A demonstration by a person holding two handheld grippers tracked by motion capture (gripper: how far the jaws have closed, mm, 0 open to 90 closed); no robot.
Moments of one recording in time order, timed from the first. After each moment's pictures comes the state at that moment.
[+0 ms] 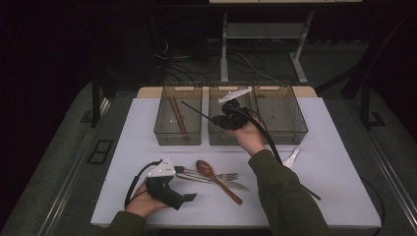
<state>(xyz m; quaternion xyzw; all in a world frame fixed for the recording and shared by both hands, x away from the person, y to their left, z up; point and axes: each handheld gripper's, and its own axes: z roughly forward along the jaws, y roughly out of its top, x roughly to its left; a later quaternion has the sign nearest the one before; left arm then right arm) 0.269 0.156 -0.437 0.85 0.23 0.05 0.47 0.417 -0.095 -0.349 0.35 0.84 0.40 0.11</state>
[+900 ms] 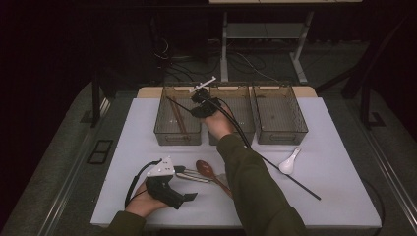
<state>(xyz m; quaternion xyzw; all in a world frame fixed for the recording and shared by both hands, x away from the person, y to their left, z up) 0.270 0.156 -0.436 0.85 0.23 0.04 0.48 0.472 -0.013 -0.361 0.37 0.85 0.36 0.11</state>
